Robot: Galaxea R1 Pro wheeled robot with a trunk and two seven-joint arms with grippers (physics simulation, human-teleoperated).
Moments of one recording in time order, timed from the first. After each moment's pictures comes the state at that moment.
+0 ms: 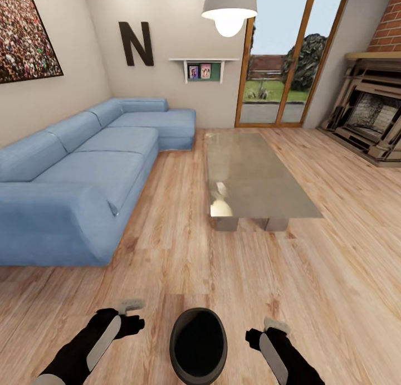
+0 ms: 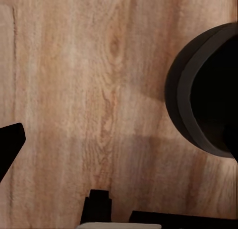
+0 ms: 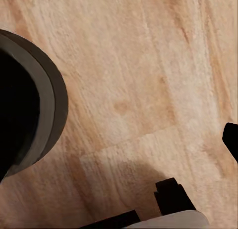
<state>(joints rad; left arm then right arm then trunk) -0.45 0.14 -0.27 -0.86 0.54 0.70 0.26 -0.41 0.06 0.11 -0.69 -0.46 0.47 -0.42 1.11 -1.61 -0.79</state>
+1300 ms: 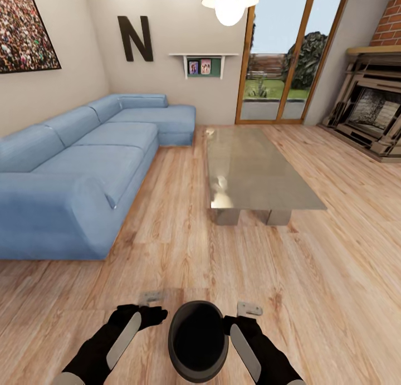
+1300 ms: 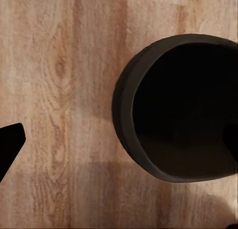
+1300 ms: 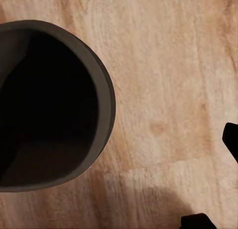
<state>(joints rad) -0.45 0.04 -0.32 -0.93 0.54 0.66 0.26 -0.44 0.16 0.29 -0.79 -0.47 0.49 -0.53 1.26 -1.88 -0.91</state>
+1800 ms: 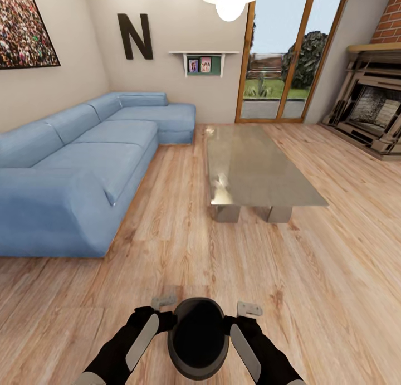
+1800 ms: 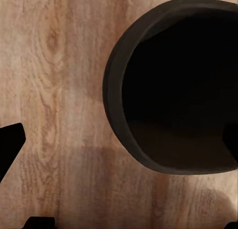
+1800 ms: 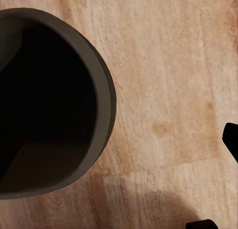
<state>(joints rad) -0.46 -0.07 -0.32 -0.87 0.56 0.65 0.42 -0.44 0.16 0.29 -0.79 -0.47 0.49 -0.53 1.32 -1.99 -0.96</state>
